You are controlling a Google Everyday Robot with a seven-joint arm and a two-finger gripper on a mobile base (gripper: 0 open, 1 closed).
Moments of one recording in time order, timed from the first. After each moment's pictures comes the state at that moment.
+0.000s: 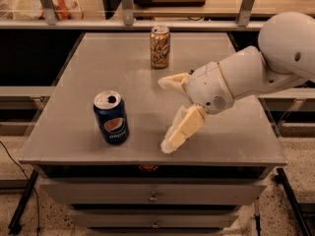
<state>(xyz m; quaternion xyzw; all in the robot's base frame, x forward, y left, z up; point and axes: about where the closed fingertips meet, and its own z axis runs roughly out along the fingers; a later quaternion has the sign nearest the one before) 0.453 -0.019 0.896 -0.62 0.63 0.33 0.34</state>
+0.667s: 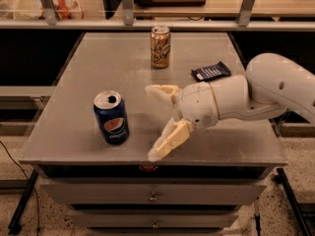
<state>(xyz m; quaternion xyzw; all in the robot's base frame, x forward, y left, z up) 0.449 0.012 0.877 -0.59 0.56 0.41 0.42</state>
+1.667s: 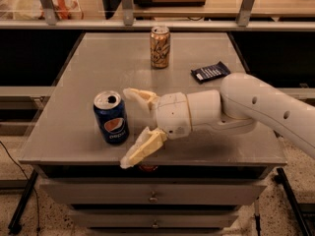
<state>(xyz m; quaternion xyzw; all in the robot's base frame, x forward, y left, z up) 0.446 0.067 0.868 -0.58 0.51 0.43 0.47</state>
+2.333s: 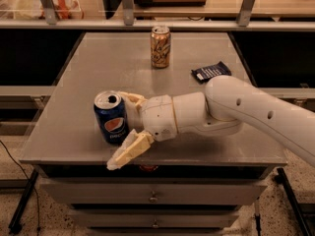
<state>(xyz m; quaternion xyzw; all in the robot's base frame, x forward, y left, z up) 0.449 0.093 0.855 -0.58 0.52 0.42 0.46</state>
